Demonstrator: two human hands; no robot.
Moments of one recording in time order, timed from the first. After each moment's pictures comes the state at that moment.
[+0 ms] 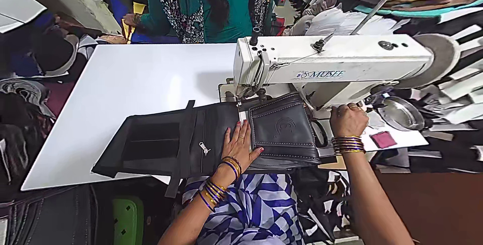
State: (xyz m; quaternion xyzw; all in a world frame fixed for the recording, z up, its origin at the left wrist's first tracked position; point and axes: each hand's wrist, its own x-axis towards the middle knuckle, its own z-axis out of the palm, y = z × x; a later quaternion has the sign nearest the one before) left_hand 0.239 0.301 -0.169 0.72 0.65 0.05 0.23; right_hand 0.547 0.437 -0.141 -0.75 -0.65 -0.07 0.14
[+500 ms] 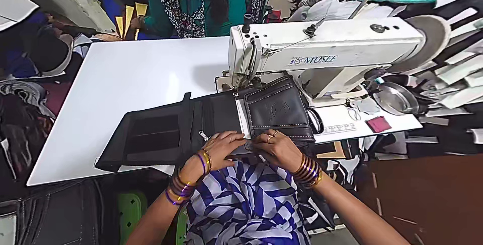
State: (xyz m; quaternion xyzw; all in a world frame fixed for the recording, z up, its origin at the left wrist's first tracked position) left_hand 0.172 0.280 -0.150 0.83 0.45 0.03 0.33; right_hand 0.428 0.319 -0.175 -0.21 -0.95 0.08 0.19
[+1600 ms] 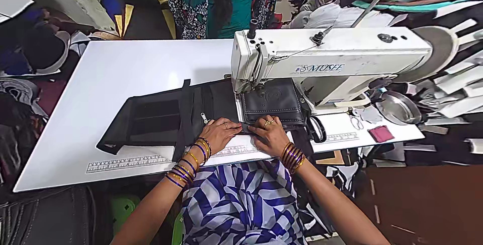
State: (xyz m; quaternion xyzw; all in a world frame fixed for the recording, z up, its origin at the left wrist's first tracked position) left_hand 0.155 0.324 -0.178 0.83 0.49 0.14 0.21; right_hand 0.406 0.373 -0.193 -0.27 -0.93 0.03 0.24
